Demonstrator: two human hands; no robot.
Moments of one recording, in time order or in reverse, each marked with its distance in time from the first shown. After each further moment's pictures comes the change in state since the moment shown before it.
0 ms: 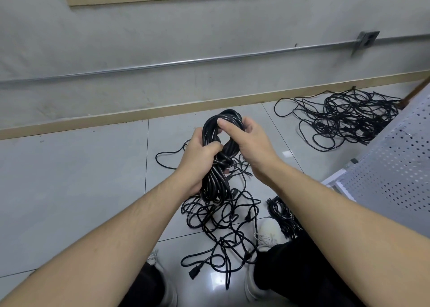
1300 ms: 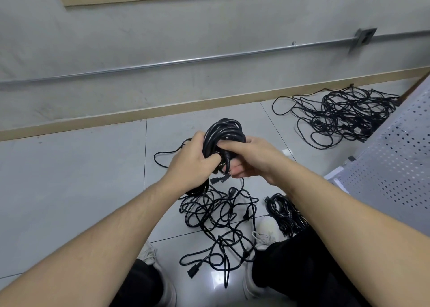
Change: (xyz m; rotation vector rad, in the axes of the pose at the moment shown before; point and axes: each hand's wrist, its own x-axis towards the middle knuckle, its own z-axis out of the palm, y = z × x) left_hand -0.006 -0.002 -0.014 0.752 -0.025 0.221; right_hand -0.012 -0.008 -0.028 -0.290 -0.227 0.357
